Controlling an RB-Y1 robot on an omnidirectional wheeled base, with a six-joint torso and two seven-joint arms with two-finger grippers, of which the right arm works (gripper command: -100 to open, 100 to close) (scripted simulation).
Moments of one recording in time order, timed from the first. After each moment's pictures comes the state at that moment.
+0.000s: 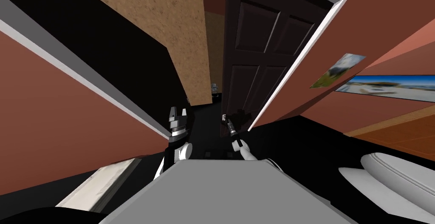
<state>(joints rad) -0.24 -0.02 0.07 -0.52 0.07 -0.84 -0.04</state>
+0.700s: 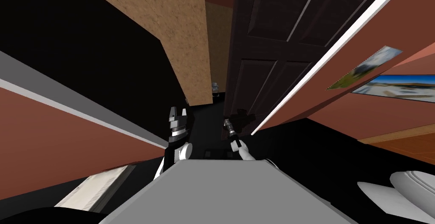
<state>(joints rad) -0.23 0.01 0.06 -0.52 0.06 -0.84 -0.03</state>
